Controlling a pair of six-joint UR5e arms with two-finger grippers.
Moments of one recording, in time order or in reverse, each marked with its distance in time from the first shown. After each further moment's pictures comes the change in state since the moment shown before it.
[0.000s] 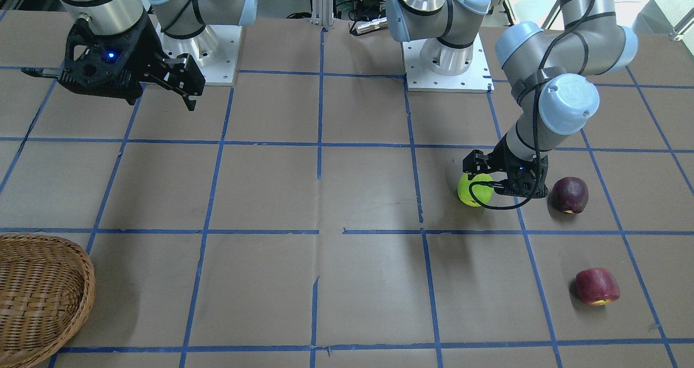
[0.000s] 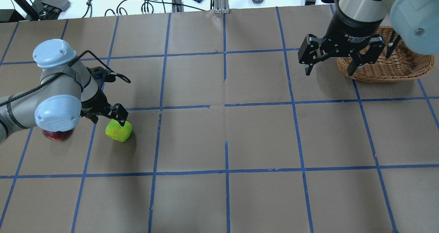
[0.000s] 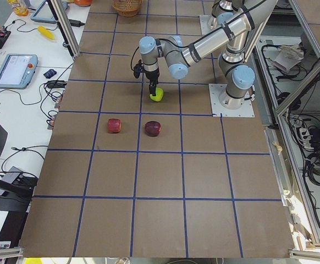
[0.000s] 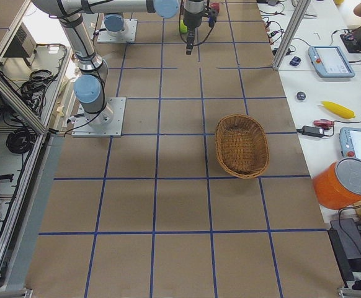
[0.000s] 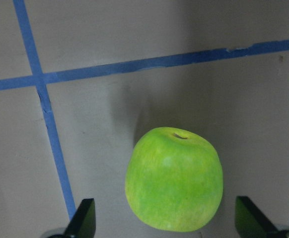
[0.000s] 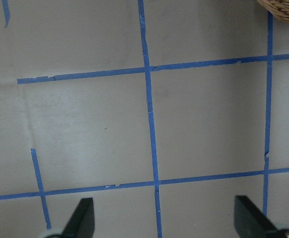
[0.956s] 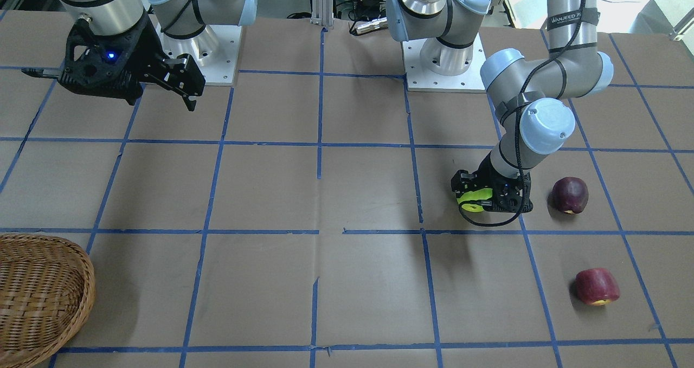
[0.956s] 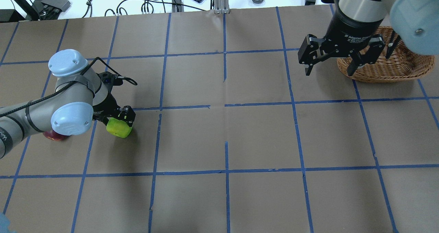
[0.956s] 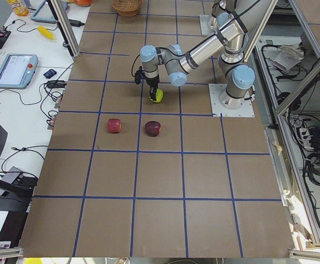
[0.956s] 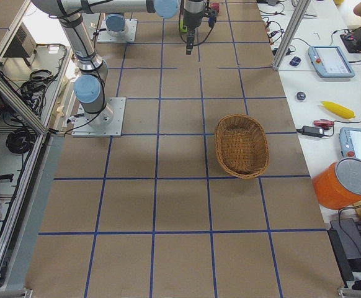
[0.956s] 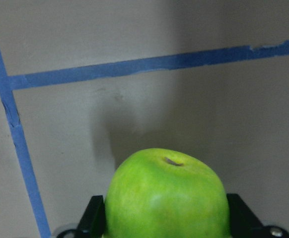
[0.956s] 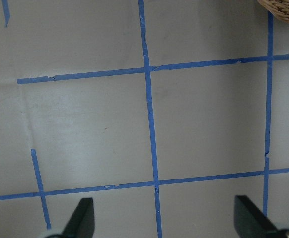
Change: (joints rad) left arm -0.045 -0.061 0.050 0.016 -0.053 -0.156; right arm 0.000 0.000 0.000 -0.002 0.000 0.000
